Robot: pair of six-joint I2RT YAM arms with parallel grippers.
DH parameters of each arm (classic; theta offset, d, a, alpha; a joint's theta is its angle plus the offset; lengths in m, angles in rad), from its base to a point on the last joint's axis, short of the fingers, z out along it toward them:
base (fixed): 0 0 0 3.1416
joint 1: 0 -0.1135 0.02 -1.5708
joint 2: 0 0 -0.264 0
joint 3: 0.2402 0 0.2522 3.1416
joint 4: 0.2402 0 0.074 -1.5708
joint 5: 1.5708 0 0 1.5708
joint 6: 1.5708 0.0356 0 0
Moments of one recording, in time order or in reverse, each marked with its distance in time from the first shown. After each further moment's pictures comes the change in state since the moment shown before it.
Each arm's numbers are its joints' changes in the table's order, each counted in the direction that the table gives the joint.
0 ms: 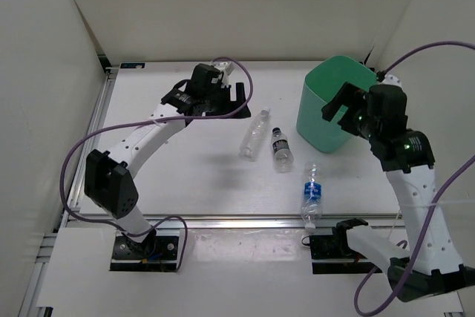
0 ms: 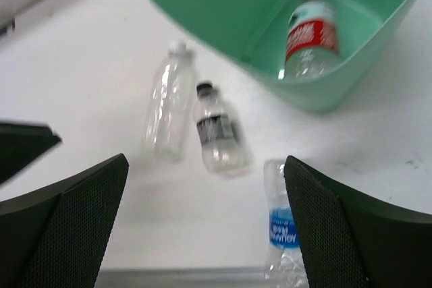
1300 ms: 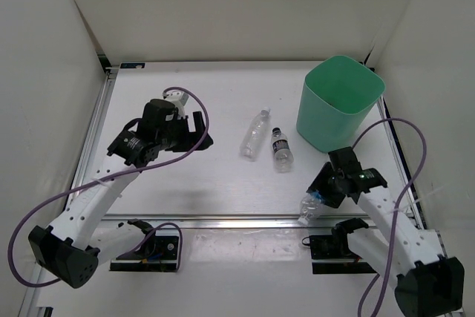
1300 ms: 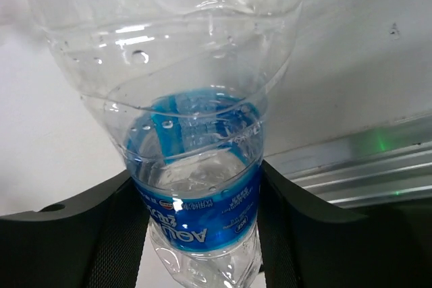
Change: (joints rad) left arm -0.071 0.564 -0.402 0.173 -0.092 -0.027; right arm -0.086 0.146 -0.830 0.002 -0.135 0.342
